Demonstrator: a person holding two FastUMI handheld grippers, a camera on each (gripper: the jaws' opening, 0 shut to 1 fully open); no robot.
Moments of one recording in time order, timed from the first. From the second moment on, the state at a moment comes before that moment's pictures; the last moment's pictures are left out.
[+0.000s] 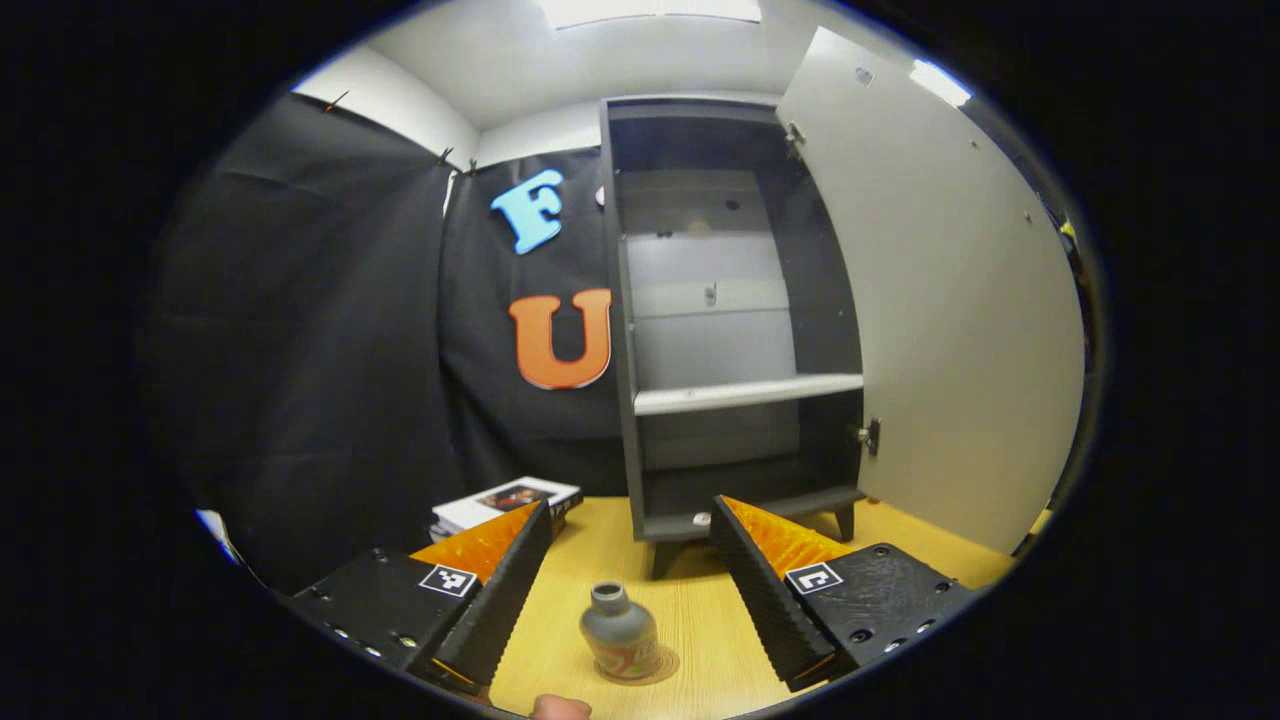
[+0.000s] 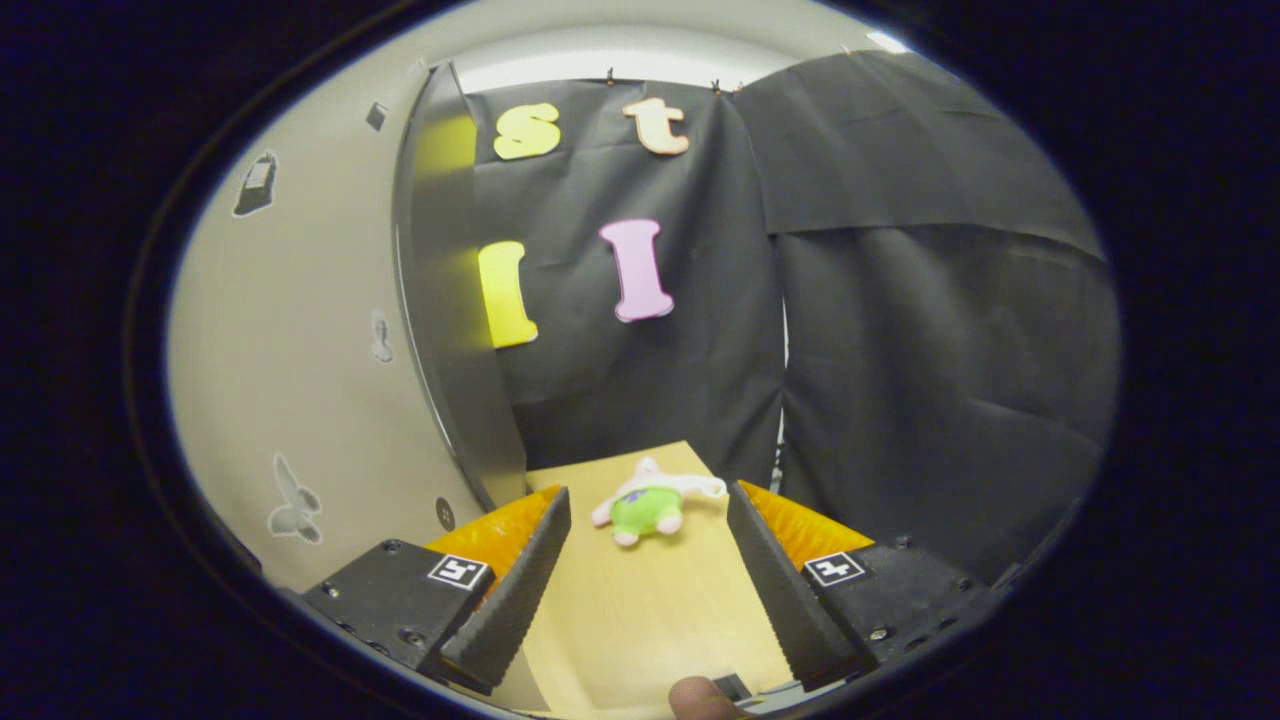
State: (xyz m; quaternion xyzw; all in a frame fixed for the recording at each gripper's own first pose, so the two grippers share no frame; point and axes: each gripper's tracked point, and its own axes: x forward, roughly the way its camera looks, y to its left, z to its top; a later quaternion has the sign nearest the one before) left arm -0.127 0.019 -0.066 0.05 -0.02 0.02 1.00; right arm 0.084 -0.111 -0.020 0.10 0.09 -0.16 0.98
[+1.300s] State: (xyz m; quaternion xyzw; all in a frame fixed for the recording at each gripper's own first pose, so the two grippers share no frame) left arm -0.093 -0.028 0.007 0.04 0.01 -0.09 1.00; right arm 0.018 0.067 0.051 0.06 0.02 0.06 1.00
